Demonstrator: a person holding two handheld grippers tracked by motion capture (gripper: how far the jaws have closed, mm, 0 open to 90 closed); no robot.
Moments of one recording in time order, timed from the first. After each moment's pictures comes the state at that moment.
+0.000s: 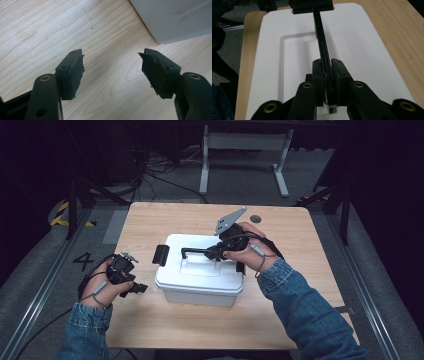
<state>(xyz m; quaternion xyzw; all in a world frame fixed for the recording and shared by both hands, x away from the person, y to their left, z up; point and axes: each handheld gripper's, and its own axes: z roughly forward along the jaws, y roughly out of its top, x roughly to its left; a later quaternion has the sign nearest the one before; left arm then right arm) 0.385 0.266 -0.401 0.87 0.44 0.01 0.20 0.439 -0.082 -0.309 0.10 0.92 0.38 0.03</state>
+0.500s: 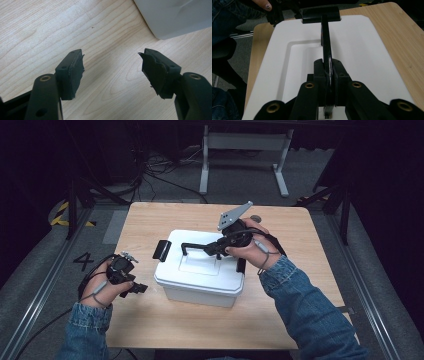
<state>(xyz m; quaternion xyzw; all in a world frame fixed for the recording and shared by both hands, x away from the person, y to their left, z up) 0.386 0.267 -0.402 0.87 0.44 0.01 0.19 0.437 -0.087 -0.293 0.10 0.91 0.41 0.03</state>
